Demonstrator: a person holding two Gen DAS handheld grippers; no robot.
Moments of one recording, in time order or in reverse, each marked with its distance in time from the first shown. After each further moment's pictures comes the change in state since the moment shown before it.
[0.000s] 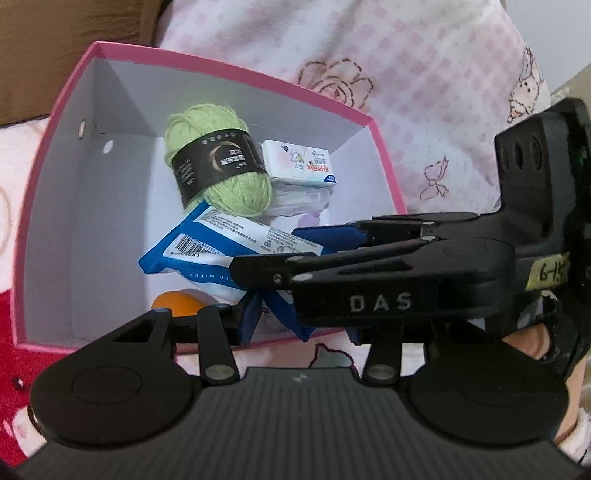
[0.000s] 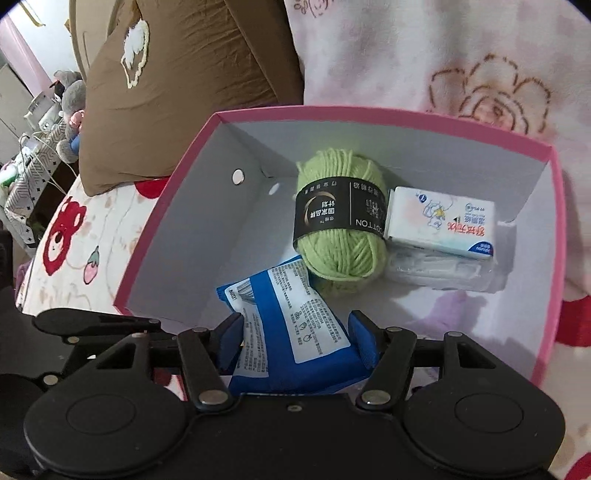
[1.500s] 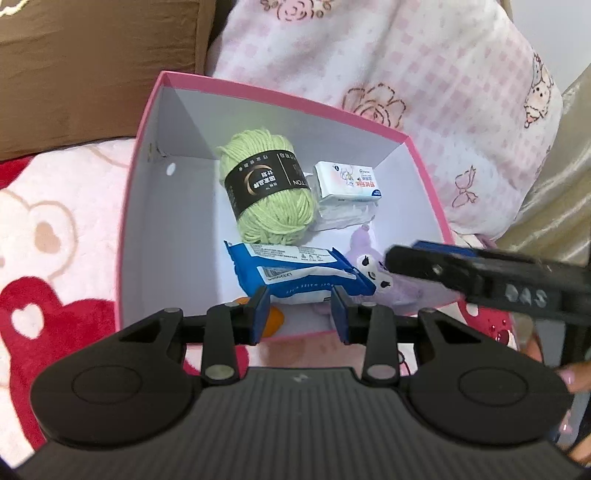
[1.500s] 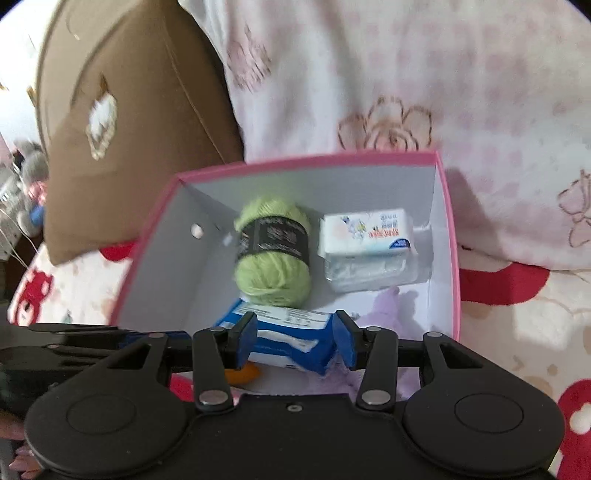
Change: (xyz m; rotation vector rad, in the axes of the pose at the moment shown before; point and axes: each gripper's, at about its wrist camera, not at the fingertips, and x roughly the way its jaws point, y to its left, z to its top) left arm -0.038 0.030 -0.006 0.052 -0.070 0.096; right arm -0.049 0.008 -0.049 0.142 -0.266 -0.154
